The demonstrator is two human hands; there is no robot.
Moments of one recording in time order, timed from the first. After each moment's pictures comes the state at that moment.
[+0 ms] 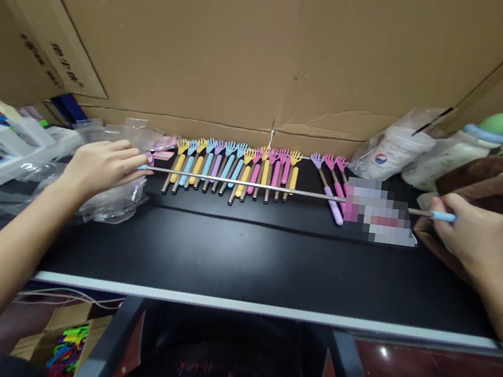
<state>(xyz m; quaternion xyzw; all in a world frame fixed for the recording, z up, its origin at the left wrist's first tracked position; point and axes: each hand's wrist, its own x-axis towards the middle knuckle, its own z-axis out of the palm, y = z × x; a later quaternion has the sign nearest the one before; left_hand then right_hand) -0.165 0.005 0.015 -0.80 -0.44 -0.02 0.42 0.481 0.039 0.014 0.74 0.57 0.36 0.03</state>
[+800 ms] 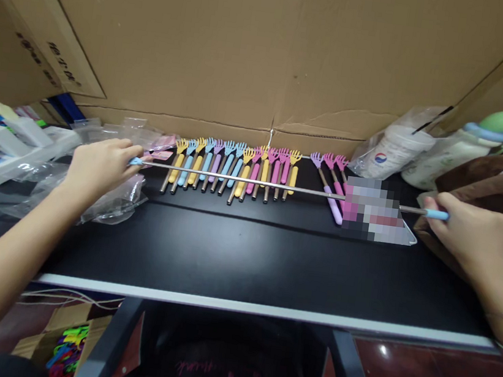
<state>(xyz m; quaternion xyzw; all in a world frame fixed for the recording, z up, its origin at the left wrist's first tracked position) -0.139 0.000 0.020 -0.70 -0.66 0.03 0.27 0.486 0.041 0.008 0.68 0.62 0.40 0.02</state>
